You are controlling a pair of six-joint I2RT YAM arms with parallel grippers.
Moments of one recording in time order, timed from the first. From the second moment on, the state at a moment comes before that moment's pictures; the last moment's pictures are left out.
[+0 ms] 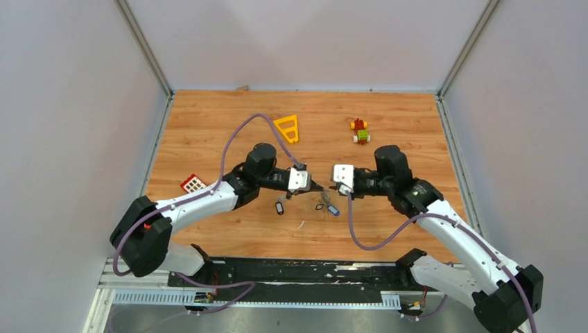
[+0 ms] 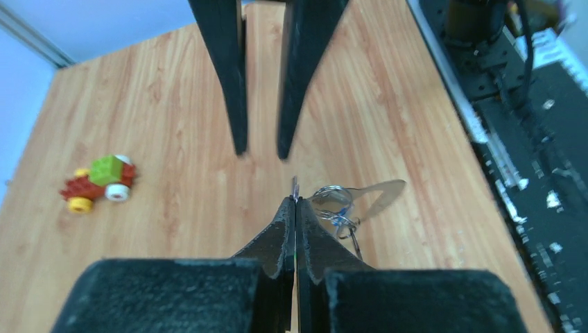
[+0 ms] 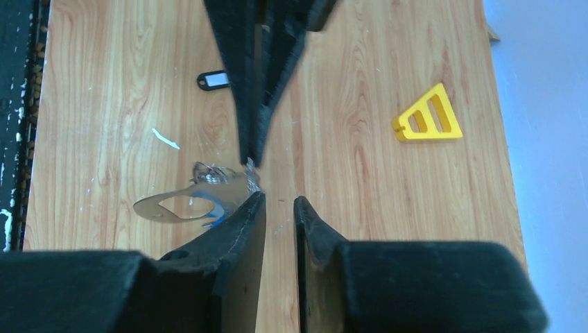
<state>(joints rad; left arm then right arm) -0.78 1.38 0.85 0.19 0.83 0.61 0.60 0.97 0.82 -0.41 -0.60 -0.85</state>
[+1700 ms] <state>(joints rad) -0.72 1.59 0.55 1.46 0.96 -0.33 0.47 0.95 0.84 -0.41 -0.99 -0.74</state>
